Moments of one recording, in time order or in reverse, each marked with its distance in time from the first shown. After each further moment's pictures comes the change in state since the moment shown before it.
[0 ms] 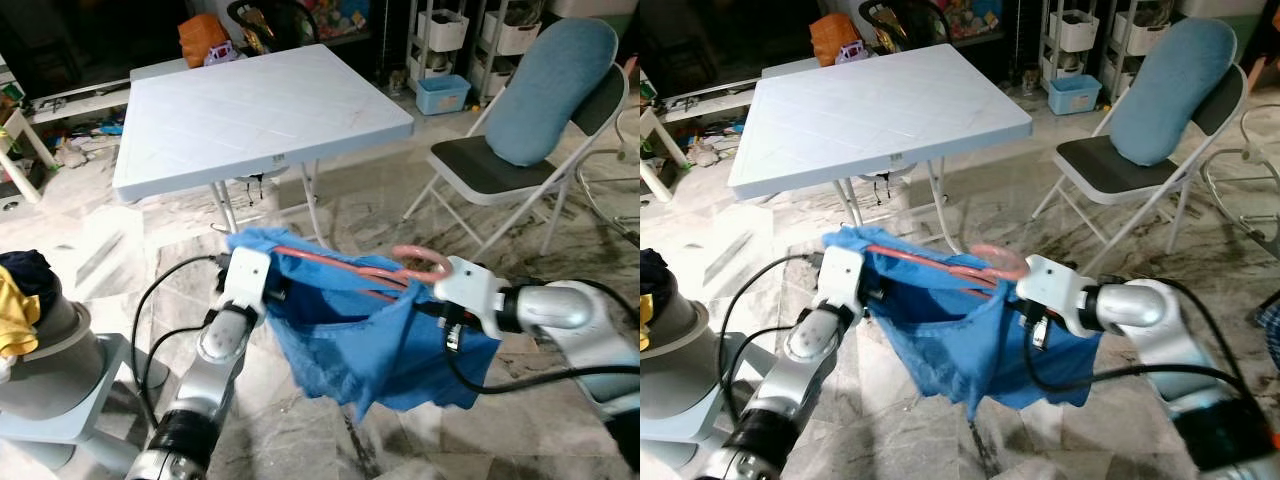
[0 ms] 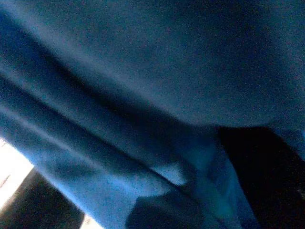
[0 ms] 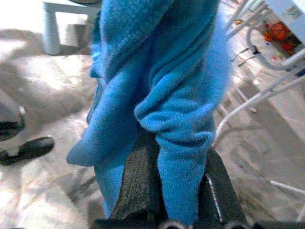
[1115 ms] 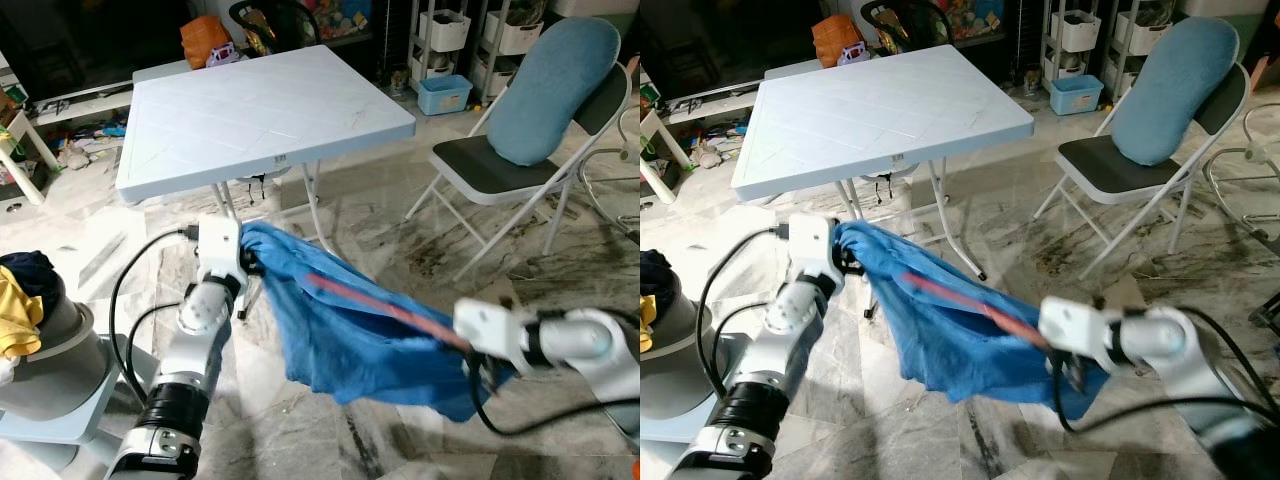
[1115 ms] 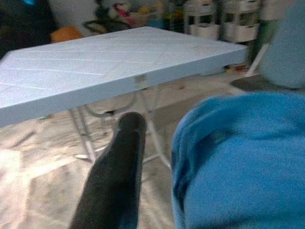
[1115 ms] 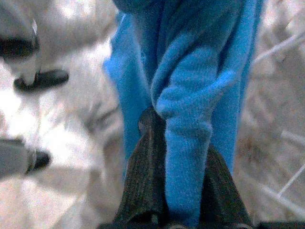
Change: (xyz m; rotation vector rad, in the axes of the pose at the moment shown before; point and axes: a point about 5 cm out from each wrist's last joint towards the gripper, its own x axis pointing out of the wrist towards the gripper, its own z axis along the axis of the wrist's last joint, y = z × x) left arm 0.010 0.032 0.035 -0.146 -0.090 0.050; right arm -0.021 0.023 -0.053 -0.065 0.334 0.091
